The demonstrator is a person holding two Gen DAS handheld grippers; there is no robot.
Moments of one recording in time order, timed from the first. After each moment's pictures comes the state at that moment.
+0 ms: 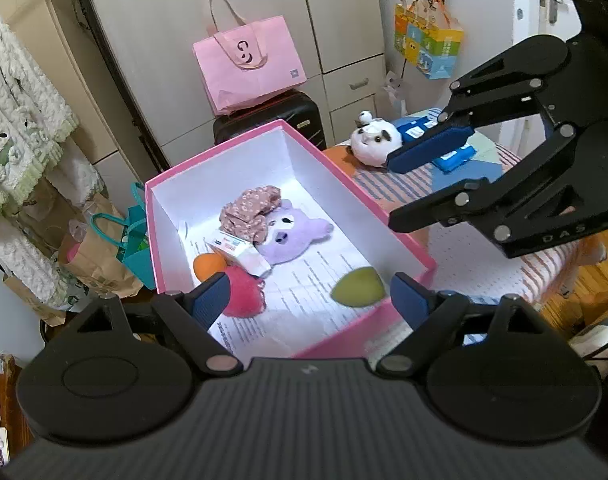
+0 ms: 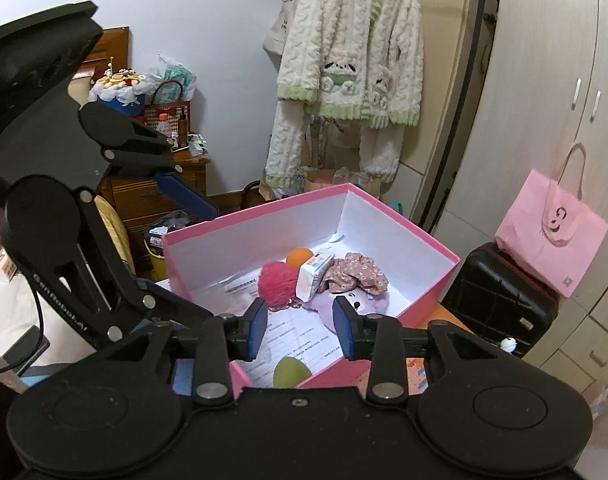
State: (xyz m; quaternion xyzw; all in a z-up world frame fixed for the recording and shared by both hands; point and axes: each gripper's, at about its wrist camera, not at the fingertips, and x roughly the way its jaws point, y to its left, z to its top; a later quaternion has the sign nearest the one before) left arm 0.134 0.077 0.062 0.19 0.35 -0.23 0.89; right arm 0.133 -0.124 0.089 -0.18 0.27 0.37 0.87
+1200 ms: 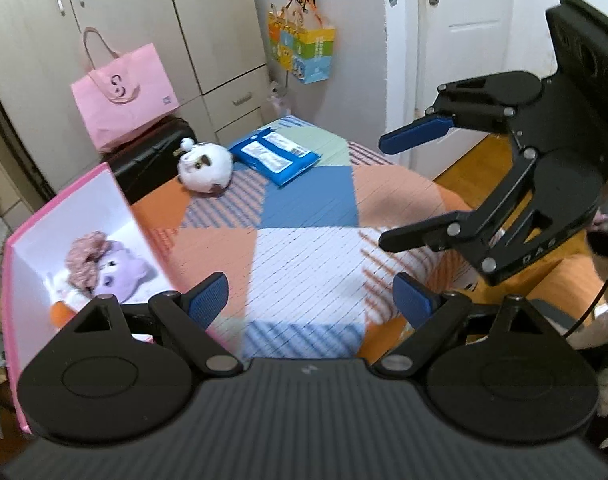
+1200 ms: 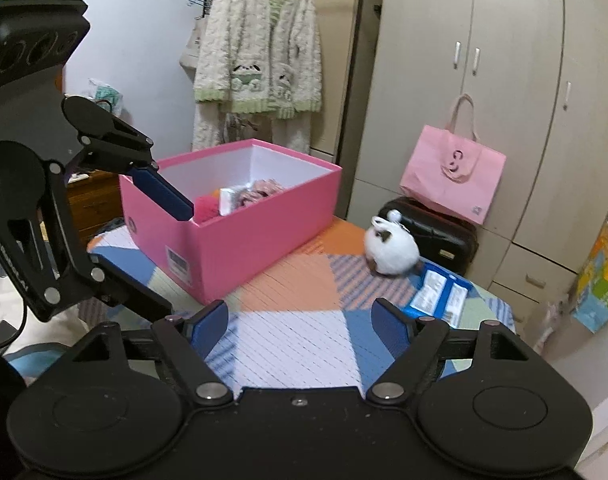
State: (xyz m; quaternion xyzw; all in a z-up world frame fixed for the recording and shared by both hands) left arm 0.071 -0.044 0.038 0.20 0.33 -0.37 0.85; right arm 0.039 -0.259 0.042 -0.12 0.26 0.25 0.92
